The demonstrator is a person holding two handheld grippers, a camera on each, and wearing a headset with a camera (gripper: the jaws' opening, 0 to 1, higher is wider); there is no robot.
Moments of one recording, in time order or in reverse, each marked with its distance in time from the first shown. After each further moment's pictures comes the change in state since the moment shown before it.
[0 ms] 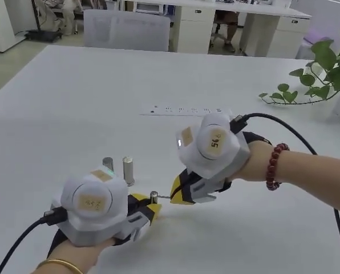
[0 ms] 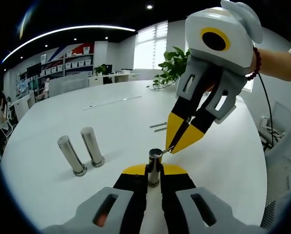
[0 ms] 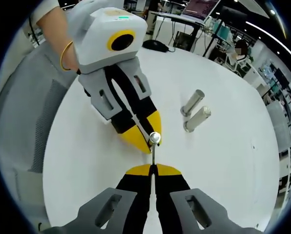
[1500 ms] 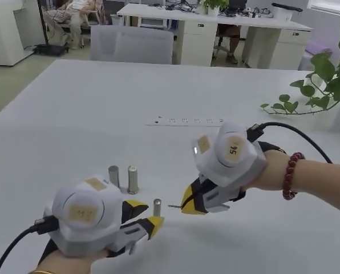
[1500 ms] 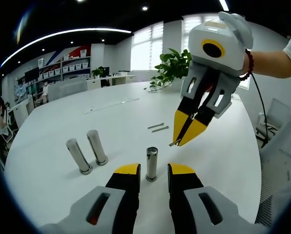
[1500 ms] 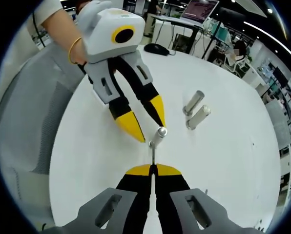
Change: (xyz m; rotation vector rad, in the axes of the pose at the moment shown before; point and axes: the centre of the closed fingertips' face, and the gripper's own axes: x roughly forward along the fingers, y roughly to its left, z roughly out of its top) left arm -0.019 -0.002 0.002 0.037 -0.001 -0.015; right arm -0.013 0.010 -0.005 0.026 -0.026 0.002
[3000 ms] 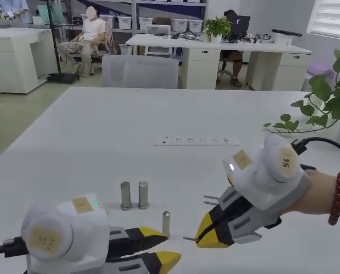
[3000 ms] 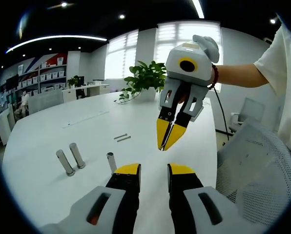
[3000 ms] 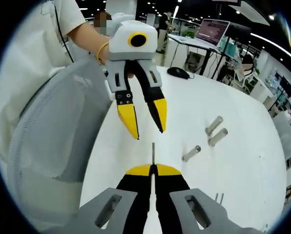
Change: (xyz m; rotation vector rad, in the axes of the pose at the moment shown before) left arm -0.071 -0.065 0.019 0.060 -0.060 -0.225; right arm -0.044 0.066 0.027 -0.042 -0.141 0.089
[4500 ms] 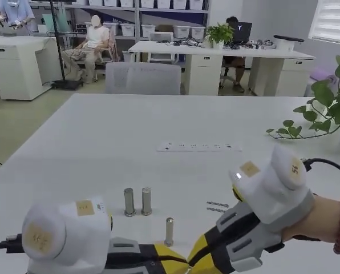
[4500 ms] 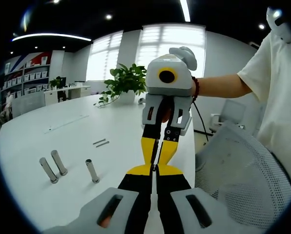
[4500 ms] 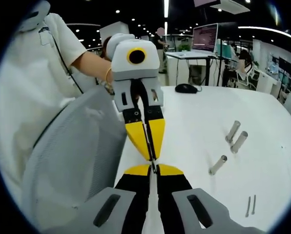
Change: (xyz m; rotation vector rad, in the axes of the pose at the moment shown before) left arm -0.007 -0.039 0.014 0.017 -0.019 -0.205; right arm 0.008 0.036 0.032 0.178 -0.234 0.138
